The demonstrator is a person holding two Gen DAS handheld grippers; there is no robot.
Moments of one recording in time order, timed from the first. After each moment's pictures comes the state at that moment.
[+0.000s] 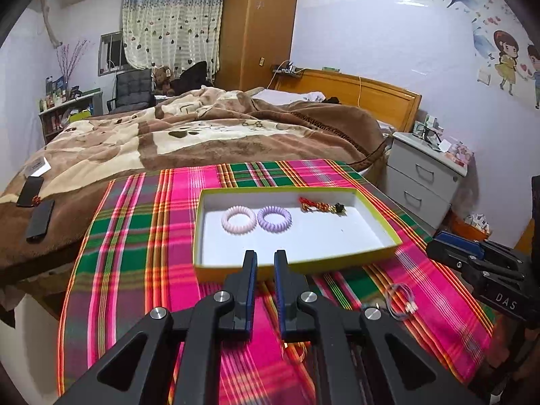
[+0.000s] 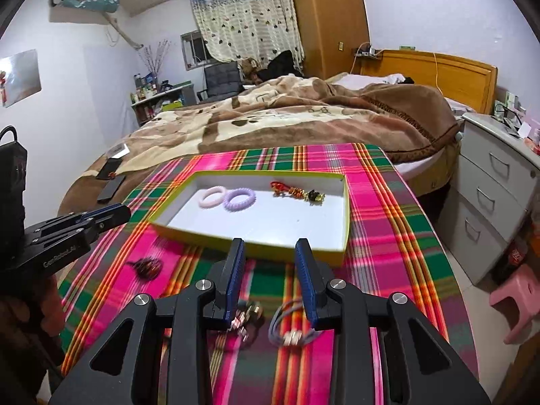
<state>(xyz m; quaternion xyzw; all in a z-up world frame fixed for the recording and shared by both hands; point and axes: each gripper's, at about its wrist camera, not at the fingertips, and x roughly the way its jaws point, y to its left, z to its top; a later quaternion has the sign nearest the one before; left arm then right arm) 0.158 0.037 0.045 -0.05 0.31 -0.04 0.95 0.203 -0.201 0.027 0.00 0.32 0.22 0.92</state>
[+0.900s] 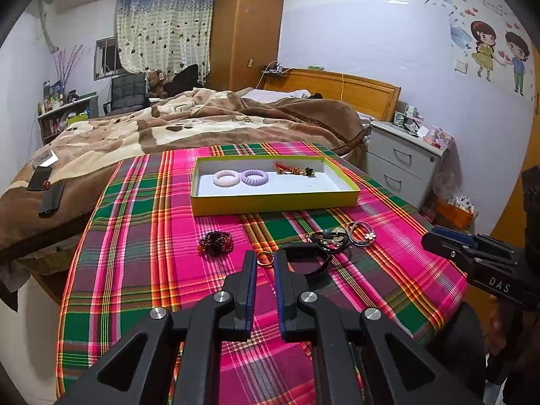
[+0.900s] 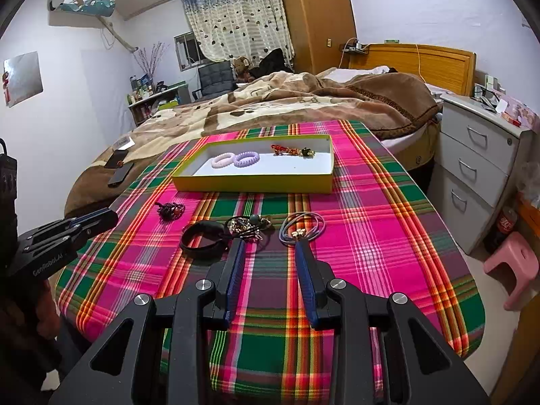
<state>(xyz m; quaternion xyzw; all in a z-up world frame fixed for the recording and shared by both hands) 0.053 0.015 0.033 -0.03 0.30 -0.06 0.95 0.107 -0.228 0.009 0.02 0.32 0.20 0.92</state>
